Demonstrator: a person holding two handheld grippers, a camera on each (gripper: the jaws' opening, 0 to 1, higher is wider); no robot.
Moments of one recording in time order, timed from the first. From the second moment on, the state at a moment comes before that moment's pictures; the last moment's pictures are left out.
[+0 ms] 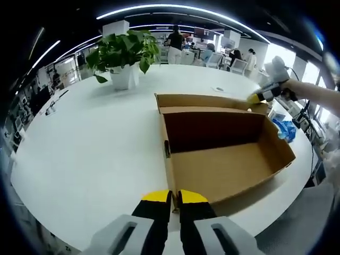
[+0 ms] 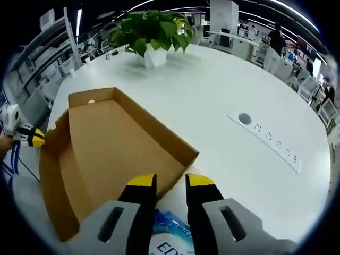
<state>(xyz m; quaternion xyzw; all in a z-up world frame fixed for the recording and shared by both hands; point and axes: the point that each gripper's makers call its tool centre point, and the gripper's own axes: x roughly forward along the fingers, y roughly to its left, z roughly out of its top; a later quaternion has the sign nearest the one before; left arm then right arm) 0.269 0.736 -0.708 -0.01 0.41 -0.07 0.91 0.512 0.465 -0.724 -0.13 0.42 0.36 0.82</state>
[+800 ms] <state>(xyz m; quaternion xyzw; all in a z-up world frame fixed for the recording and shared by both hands) 0.269 0.736 -0.708 -0.02 0.41 -0.07 0.91 0.512 0.460 -0.708 -0.10 0.43 0.30 0.84</state>
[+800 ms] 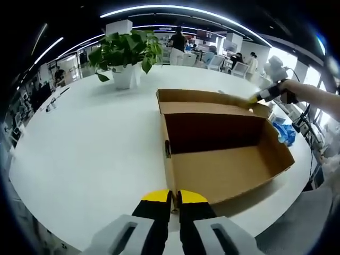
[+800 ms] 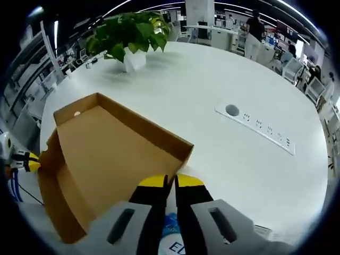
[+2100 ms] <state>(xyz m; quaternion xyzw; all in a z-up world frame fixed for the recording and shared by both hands) 0.269 0.735 -0.708 -0.02 0.41 -0.07 0.91 0.479 0.460 -0.620 -0.07 0.33 0.32 0.88</state>
